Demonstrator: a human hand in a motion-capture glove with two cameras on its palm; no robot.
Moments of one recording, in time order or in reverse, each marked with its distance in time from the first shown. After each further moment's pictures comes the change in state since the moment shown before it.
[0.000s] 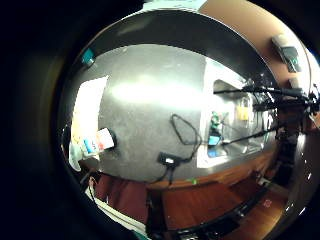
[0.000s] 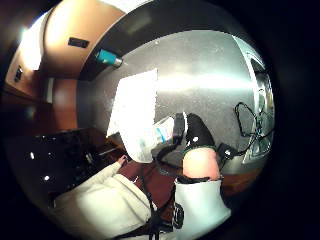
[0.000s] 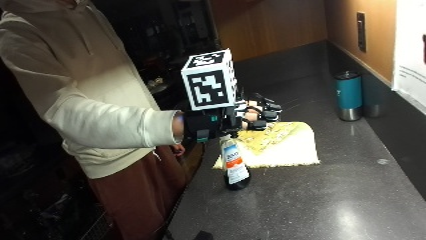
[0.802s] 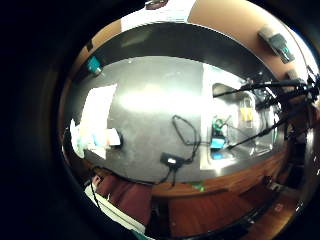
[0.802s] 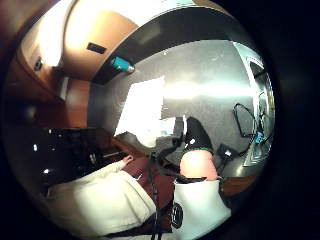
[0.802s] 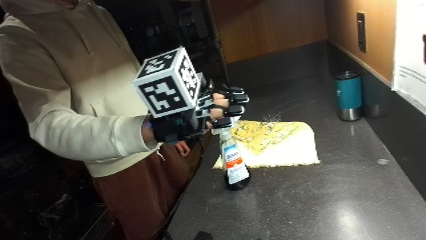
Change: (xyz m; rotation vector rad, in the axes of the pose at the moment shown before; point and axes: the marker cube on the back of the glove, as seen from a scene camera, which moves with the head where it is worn) arm 0.024 0.055 -0.025 0.141 -0.151 0.017
